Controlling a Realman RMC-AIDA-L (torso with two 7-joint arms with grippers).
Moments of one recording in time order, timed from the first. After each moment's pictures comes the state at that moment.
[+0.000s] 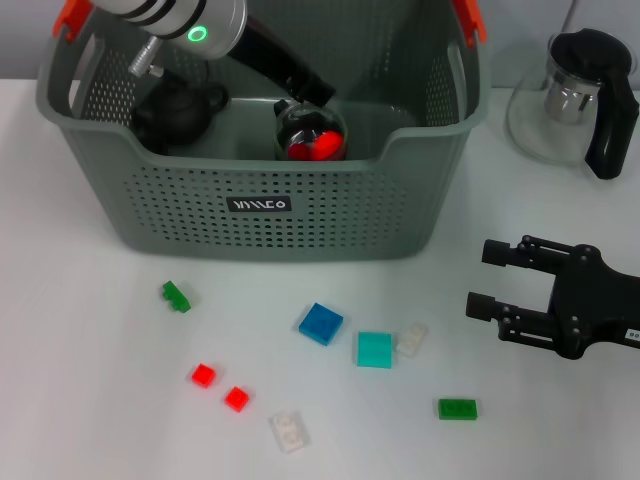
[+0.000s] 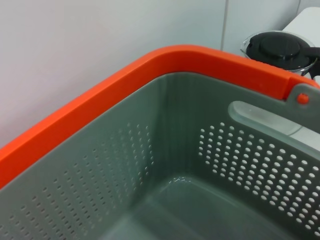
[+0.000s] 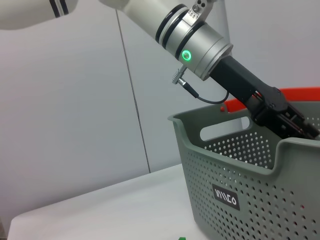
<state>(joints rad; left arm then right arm) -0.99 -2.10 1.05 0.96 2.64 1.18 -2.33 0.40 2.06 -0.77 -0.56 -1.79 -1.67 1.13</state>
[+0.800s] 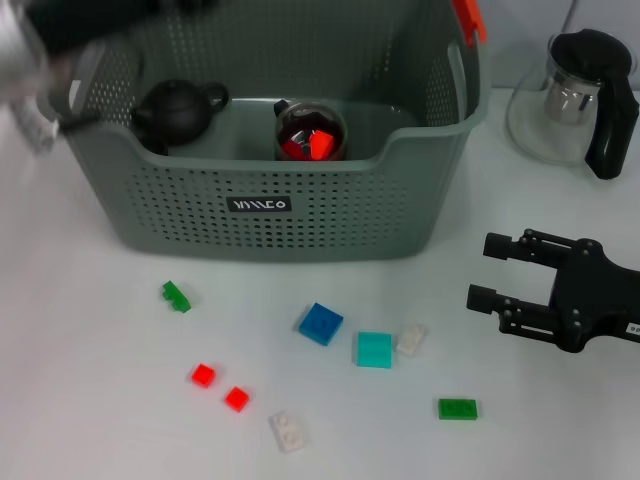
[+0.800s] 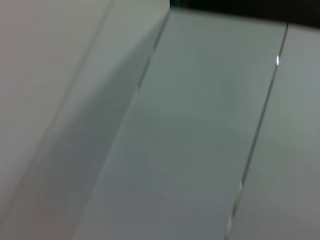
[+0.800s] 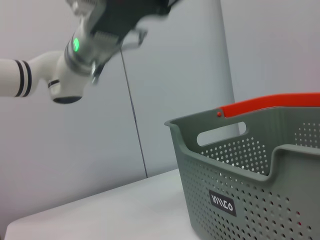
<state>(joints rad) -0.64 -2.10 0.63 0.85 1.52 1.82 -1.79 0.40 2.06 -0.76 -0.56 -1.79 -1.67 1.13</state>
